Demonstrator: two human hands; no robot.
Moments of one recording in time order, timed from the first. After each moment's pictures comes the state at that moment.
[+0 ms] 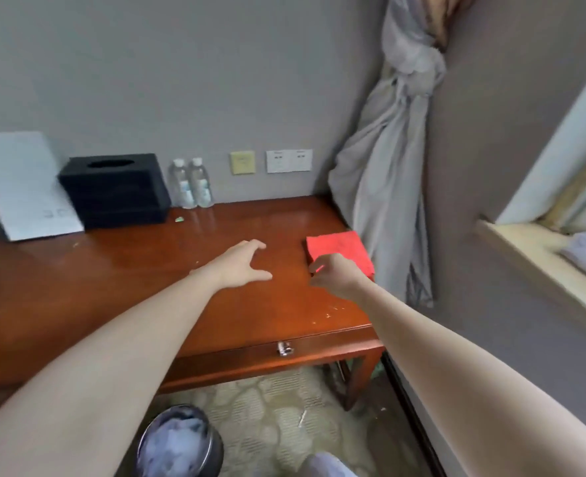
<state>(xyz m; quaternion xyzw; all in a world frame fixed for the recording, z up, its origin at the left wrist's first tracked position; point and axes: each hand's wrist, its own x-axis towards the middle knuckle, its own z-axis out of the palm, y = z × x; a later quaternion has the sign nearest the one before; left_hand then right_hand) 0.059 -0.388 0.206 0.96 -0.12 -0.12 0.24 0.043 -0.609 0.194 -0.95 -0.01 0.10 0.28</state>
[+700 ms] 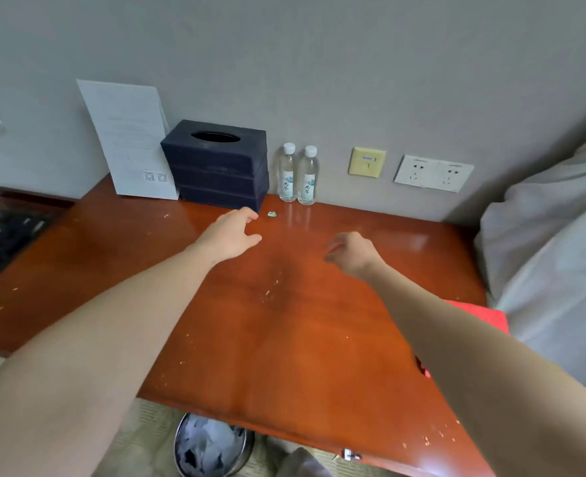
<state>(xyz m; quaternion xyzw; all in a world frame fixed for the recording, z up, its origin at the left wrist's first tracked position) 0.242 -0.202 0.183 0.96 0.14 -0.03 0.25 0.310 -0.438 0.169 -0.93 -0.12 0.20 0.30</state>
